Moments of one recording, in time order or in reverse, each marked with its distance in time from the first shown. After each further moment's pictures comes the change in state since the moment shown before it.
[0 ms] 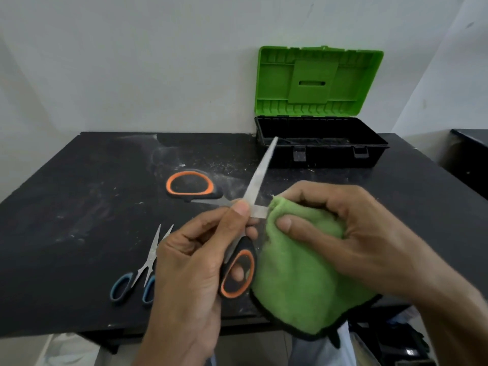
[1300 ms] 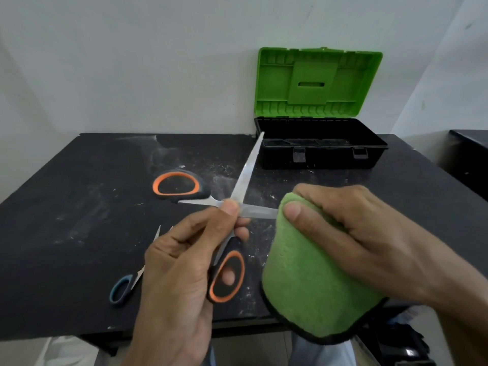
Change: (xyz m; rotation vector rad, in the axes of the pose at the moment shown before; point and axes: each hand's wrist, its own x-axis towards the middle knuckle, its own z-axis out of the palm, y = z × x) left_hand -0.004 0.012 -0.003 0.004 0.021 -0.033; right_hand 0.001 -0.008 -0.005 -0.274 -0.029 -0.069
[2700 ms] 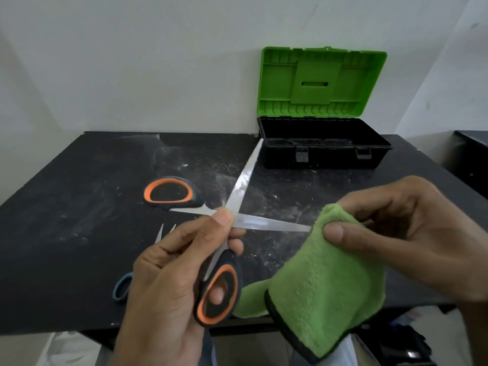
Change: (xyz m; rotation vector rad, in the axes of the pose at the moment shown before) left_hand -0.008 0.008 -0.009 0.008 0.007 -0.010; right_hand -0.021 0.009 -0.024 0.561 0.012 0.085
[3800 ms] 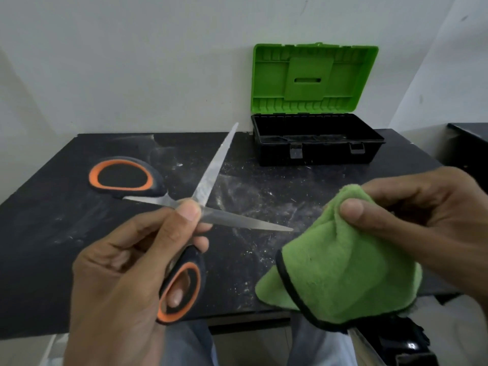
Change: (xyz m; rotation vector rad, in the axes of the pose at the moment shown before) left_hand 0.018 0.000 -0.036 0.389 -0.126 0.317; right_hand -0.014 -0.010 0.000 -0.132 0.215 -0.048
